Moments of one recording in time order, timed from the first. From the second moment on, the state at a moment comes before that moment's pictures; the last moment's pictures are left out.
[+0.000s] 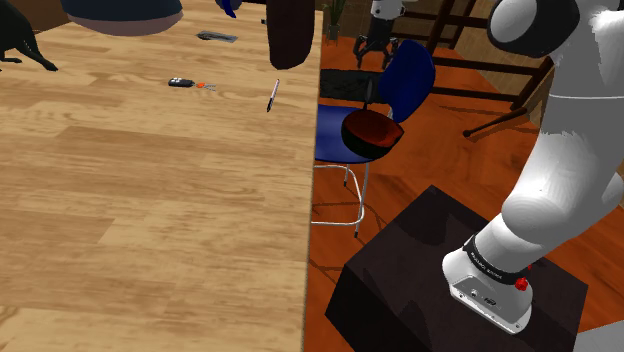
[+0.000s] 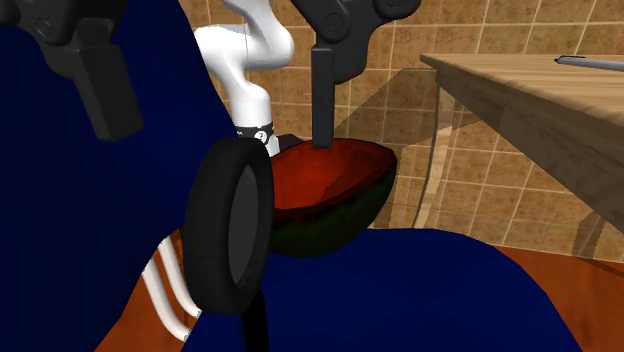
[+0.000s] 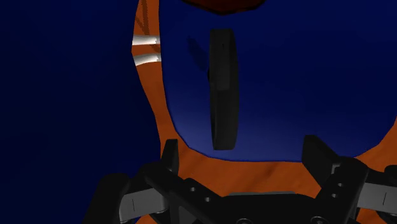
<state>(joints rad) -0.26 0.44 -0.12 -1.36 0.07 1.76 0.26</state>
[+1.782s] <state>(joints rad) -0.27 0.45 -0.13 -1.43 0.07 1.83 0.27</state>
